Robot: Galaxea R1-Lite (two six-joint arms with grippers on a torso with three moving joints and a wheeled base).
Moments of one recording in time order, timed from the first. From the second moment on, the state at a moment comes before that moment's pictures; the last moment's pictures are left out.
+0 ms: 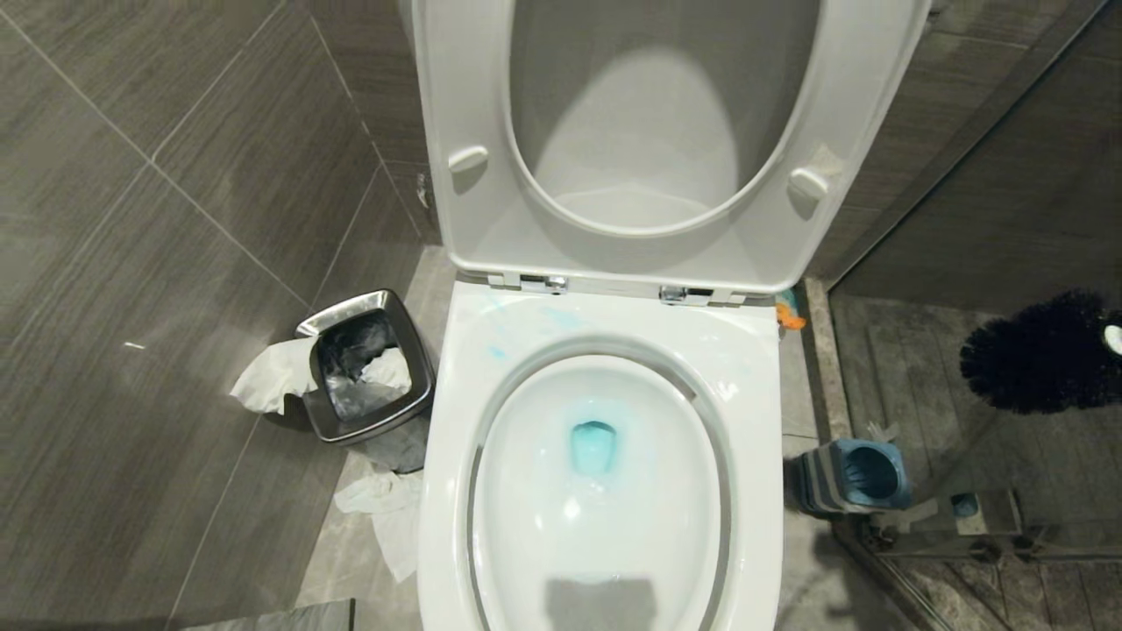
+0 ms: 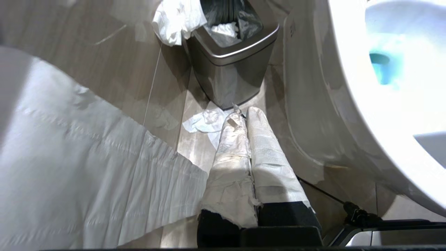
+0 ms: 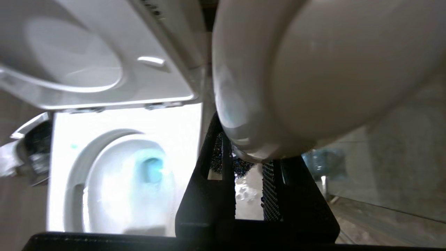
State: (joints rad) left arm -0.01 0.00 0.00 0.01 0.00 0.00; right arm -0.50 0.87 -1.53 0.72 0.46 0.20
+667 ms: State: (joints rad) left arm -0.01 0.00 0.00 0.01 0.00 0.00; right arm -0.39 1.03 -1.53 0.72 0.58 0.24
